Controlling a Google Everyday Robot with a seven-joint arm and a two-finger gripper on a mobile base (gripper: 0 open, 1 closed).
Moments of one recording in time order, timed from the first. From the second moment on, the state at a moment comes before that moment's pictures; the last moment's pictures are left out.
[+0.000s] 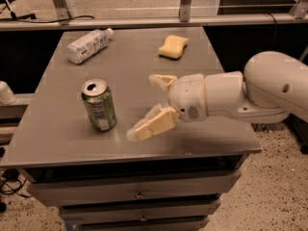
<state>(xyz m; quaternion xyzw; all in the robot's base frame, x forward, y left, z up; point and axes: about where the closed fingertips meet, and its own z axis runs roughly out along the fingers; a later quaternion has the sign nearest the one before) 0.464 0.026 0.896 -0.51 0.64 0.36 0.45</state>
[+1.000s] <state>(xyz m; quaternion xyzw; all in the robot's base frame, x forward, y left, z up) 0.461 0.133 0.879 -0.53 0.55 0.42 0.49</state>
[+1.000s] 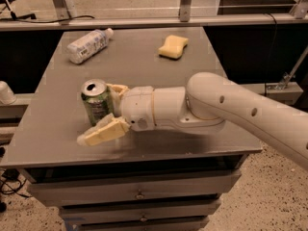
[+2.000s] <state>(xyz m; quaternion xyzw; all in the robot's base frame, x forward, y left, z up) 0.482 0.139 0.890 -0.52 0.56 0.38 0.52</state>
